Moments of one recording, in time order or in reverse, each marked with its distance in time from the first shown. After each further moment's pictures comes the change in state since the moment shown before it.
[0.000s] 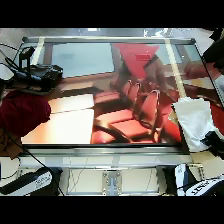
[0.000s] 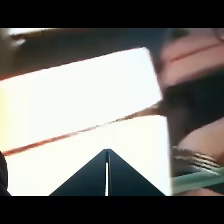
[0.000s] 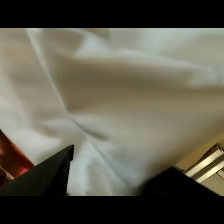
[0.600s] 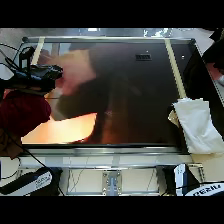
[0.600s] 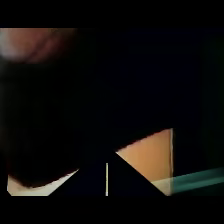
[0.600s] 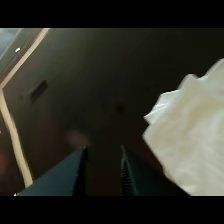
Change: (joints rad) left arm 0.000 0.000 0.000 -0.002 -0.001 0.000; right arm 0.104 0.025 0.504 0.557 0.021 0.075
